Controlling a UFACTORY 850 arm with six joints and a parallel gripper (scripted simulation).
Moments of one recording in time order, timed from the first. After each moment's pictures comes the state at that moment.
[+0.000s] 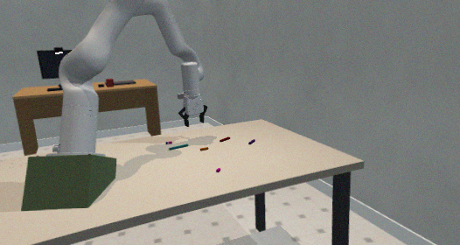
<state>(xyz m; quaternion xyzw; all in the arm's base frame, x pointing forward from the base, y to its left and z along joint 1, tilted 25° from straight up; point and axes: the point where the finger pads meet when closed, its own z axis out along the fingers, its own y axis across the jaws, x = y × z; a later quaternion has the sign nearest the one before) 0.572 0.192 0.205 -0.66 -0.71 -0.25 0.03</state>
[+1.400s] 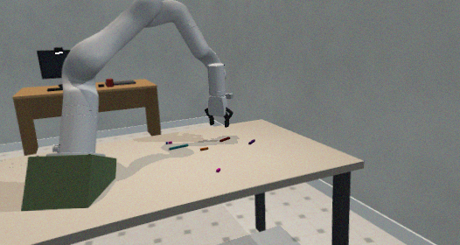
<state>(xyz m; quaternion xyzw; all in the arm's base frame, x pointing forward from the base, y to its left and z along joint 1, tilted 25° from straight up) 0.678 0.114 0.192 -0.95 -0.22 -0.18 0.15</state>
